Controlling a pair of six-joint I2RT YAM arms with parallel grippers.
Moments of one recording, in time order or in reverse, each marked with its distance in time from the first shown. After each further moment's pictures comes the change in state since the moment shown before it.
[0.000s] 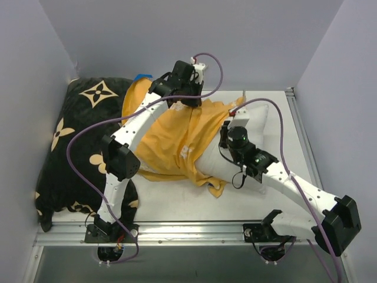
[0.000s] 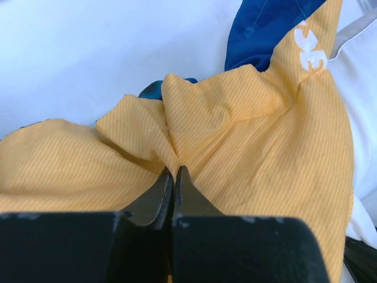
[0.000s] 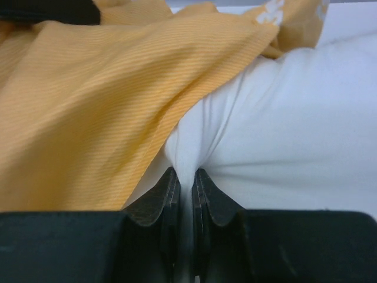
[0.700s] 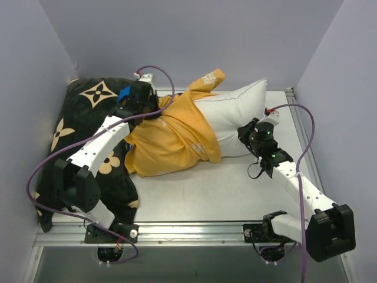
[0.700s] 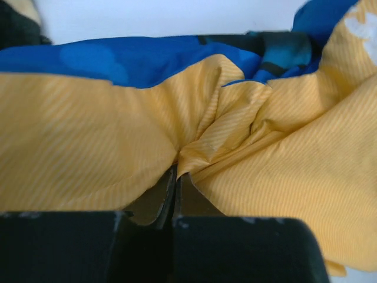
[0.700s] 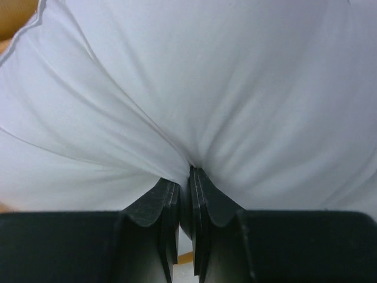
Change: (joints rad) left arm 0.176 -0.535 -0.769 0.326 -0.266 -0.204; right arm -0.403 0.027 -0.052 0.003 -0.259 0.319
